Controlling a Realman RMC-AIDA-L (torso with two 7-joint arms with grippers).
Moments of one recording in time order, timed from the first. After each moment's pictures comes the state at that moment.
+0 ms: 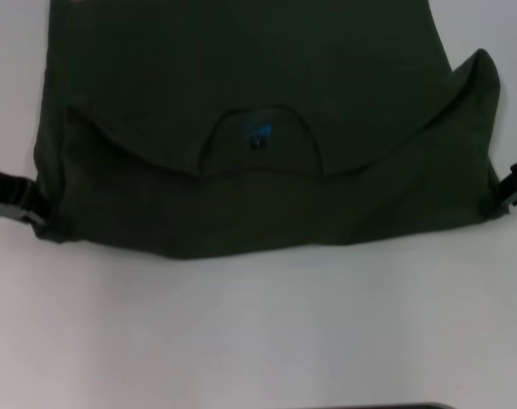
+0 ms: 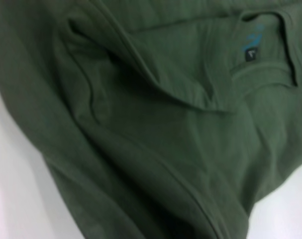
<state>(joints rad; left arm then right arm) -0.72 -1.86 0.83 0.68 2.53 1.77 -2.43 0.64 1.91 -0.71 -0.76 -2.64 -1.67 2.49</state>
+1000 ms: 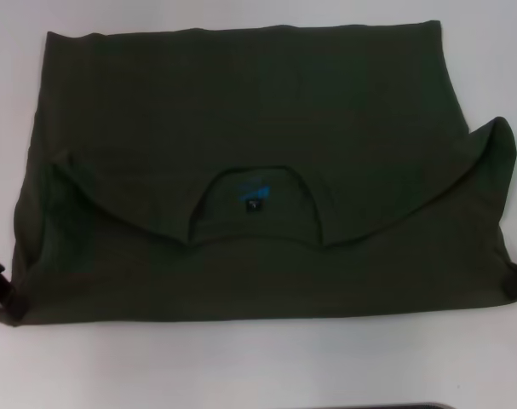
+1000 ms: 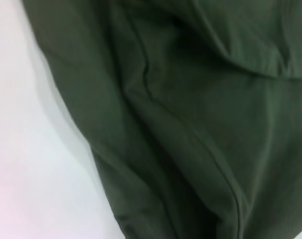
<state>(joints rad) -0.69 -1.91 0.85 0.76 2.76 1.89 -2.42 0.57 1.93 -0.70 -0.77 -2.71 -1.83 2.39</state>
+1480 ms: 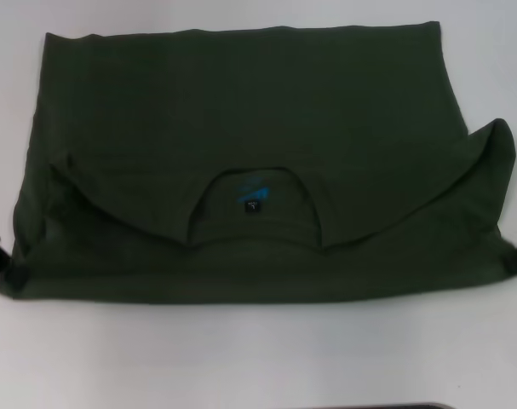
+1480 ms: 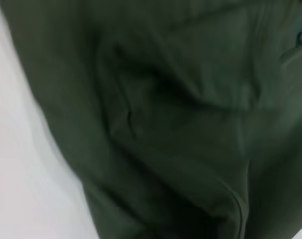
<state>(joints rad) -0.71 -1.91 0.79 0.83 2.75 1.93 -2.39 0.60 1.92 -0.66 -0.82 -2.70 -1.89 2.38</state>
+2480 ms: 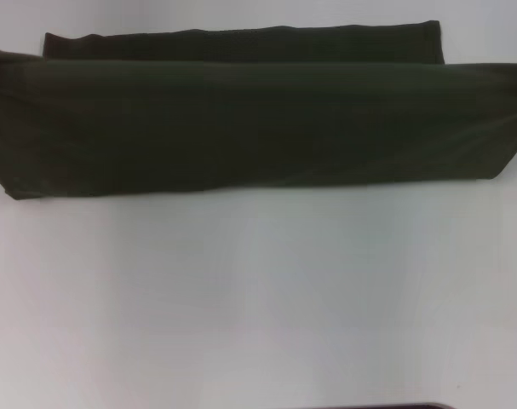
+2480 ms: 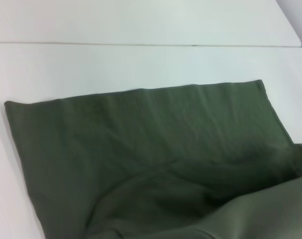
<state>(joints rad) -0.81 -1.82 0.41 0.99 2.65 1.94 -2.38 0.67 1.80 -0.43 -0.91 -2.46 -1.93 2.43</state>
